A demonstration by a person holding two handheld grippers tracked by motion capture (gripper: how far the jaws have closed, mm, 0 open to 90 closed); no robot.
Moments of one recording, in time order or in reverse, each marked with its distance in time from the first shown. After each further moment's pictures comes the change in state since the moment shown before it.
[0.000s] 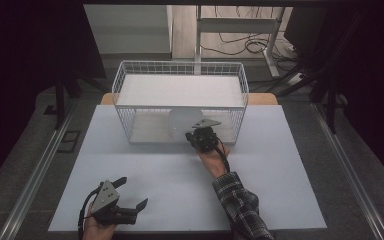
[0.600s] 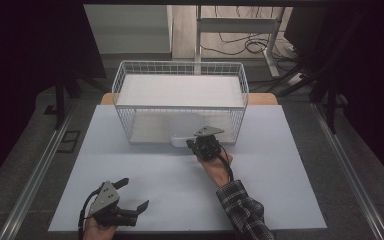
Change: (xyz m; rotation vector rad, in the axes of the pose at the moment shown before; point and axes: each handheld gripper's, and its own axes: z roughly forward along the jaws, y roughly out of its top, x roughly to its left) left arm -0.002 0.000 -0.001 -0.013 -0.036 0.000; right arm 0.012 -0.015 -0.019 -0.005 0.028 -0.013
